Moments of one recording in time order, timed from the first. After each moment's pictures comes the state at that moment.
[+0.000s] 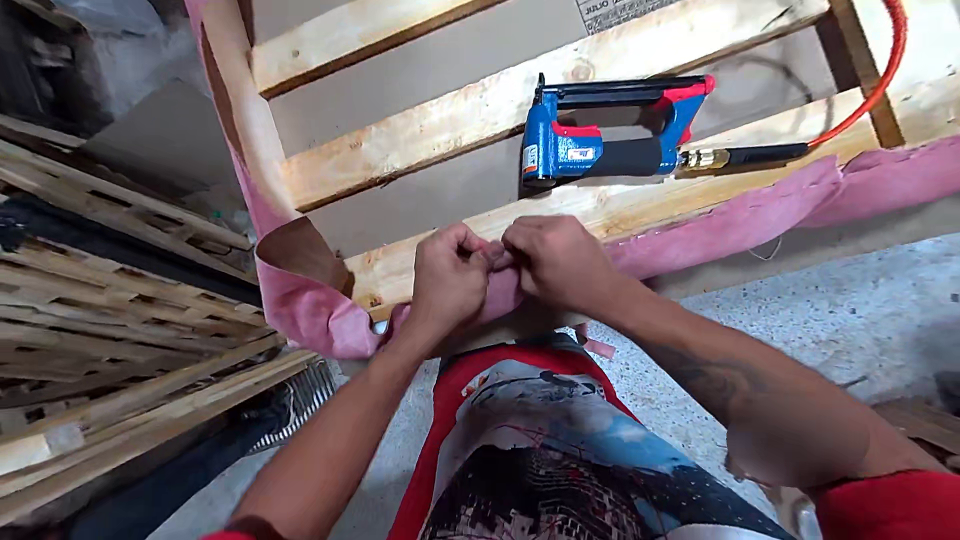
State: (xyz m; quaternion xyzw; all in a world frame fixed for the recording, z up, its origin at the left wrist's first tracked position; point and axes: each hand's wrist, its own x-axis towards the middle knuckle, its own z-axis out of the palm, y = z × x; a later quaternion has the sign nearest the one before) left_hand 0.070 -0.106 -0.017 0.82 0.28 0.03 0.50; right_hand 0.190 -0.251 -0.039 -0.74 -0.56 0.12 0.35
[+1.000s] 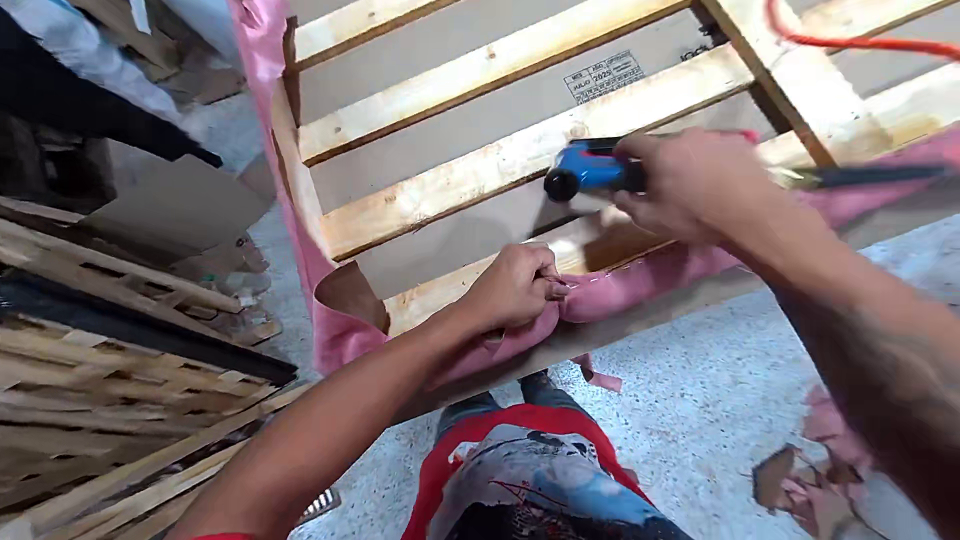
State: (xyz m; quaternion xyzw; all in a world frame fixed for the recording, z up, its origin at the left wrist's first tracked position) left_hand 0.111 -0.081 -0.021 0.86 -0.08 -0.10 0.49; right_hand 0.274 -0.273 0.061 -0.93 -0.34 0.13 0.03
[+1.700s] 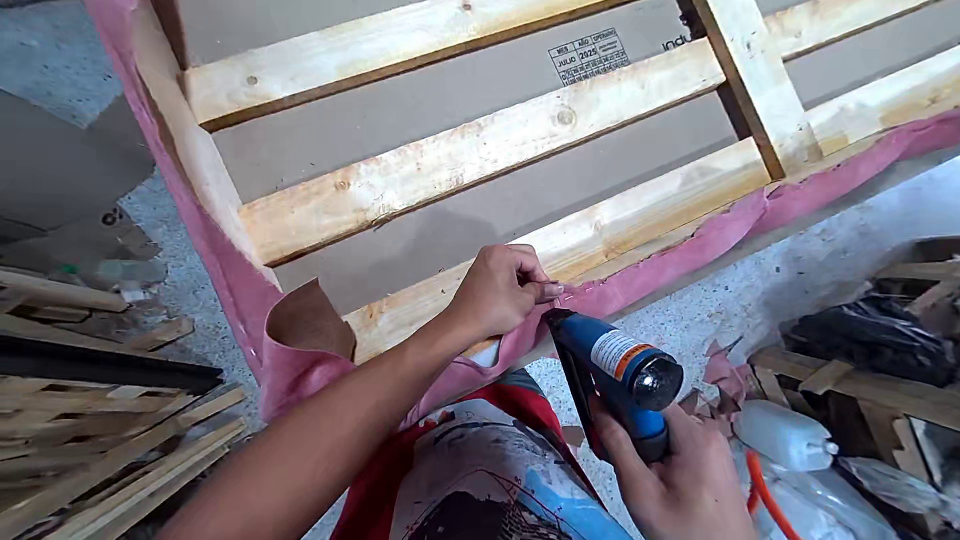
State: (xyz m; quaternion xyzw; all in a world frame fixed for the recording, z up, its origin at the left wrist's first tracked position) left_hand 0.112 -0.071 -0.043 0.78 0.01 -0.12 0.62; right_hand 0.025 -0.299 0.065 -0.94 -0.10 0.13 0.28
